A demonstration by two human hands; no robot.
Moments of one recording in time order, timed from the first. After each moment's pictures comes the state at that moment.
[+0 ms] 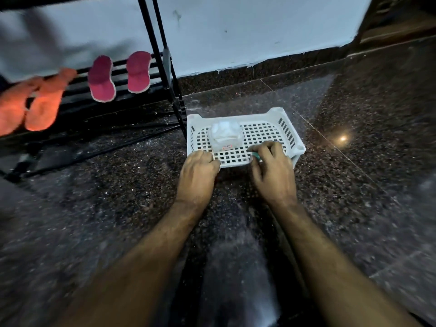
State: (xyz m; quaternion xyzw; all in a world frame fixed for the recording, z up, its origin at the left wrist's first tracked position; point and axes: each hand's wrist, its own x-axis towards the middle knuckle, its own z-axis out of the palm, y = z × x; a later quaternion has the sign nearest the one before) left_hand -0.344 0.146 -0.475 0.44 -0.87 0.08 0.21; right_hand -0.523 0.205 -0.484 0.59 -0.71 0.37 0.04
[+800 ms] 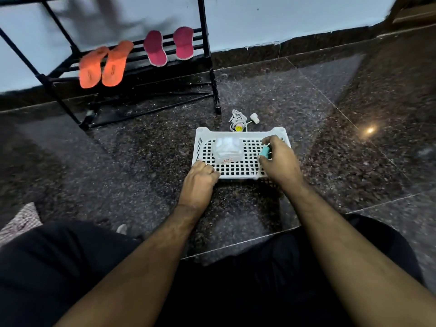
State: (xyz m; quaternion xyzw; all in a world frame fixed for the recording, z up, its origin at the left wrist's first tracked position) left_hand -0.232 0.296 -0.500 0.45 -0.88 0.06 0.17; right_hand -0.466 0.304 -0.472 0.57 -0.75 0.30 -0.16
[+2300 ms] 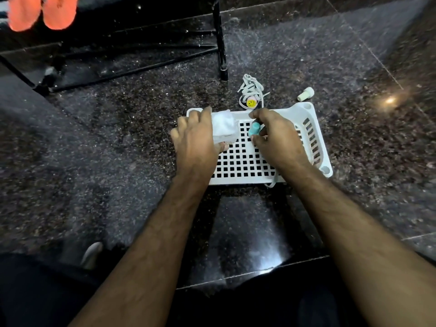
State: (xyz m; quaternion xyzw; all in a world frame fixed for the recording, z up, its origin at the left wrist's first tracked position) left_hand -0.276 0.198 -0.503 0.66 -0.74 -0.04 0.14; right_hand -0.449 0.219 -0.509 0.63 -0.69 0.29 -0.19
